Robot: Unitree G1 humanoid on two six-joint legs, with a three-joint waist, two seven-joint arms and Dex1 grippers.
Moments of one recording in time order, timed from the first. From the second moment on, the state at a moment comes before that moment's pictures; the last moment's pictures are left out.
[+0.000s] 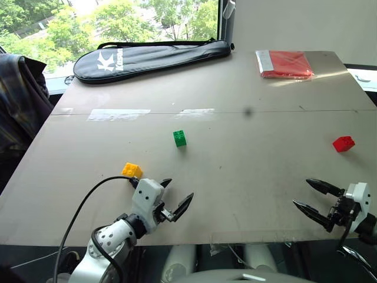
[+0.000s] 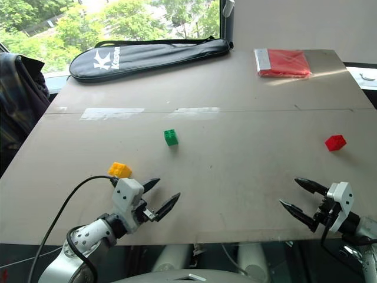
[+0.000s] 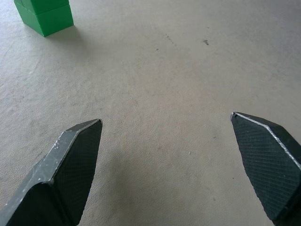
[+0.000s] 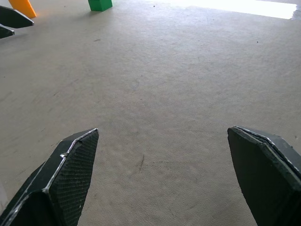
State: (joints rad) left arm 0.42 0.46 0.00 -0.62 -0.32 0.37 -0.52; right arm 0.30 -0.62 -0.32 0.01 0.54 -0.08 1.16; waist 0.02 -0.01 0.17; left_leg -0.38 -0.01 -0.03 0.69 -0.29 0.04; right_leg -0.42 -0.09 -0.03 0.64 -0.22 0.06
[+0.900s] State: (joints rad) left arm 0.43 0.47 0.04 -0.62 -0.39 0.41 -0.55; right arm 0.26 -0.61 -0.30 0.10 0.48 -0.13 1.17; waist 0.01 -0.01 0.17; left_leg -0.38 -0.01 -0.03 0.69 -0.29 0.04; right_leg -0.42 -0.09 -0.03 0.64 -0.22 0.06
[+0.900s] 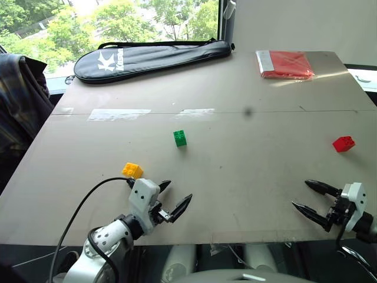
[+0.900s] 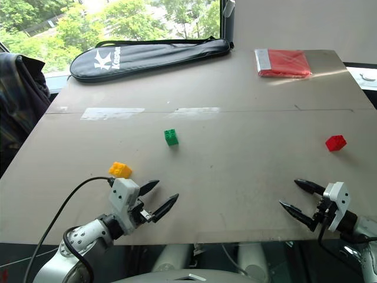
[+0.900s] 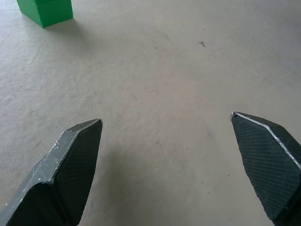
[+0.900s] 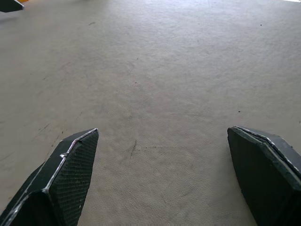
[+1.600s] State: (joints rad) left arm 0.08 0.65 -0.01 -0.58 -0.47 0.46 -0.80; right arm 0.15 -0.66 -0.45 0.10 0.47 0.06 0.83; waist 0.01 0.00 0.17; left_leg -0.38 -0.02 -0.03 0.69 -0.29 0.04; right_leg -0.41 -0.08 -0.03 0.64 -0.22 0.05
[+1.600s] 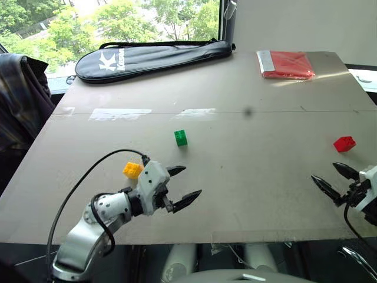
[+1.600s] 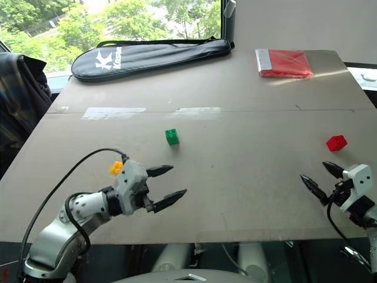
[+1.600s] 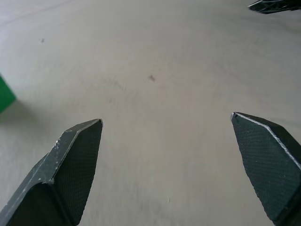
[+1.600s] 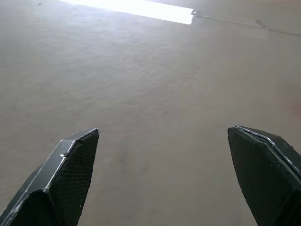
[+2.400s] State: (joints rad) left arm -0.28 0.67 -0.04 -0.70 -0.71 0.75 -0.75; right arm -0.29 -0.73 -0.43 0.61 0.36 0.20 0.67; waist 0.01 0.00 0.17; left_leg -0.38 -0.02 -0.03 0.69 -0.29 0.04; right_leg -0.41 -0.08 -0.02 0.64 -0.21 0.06
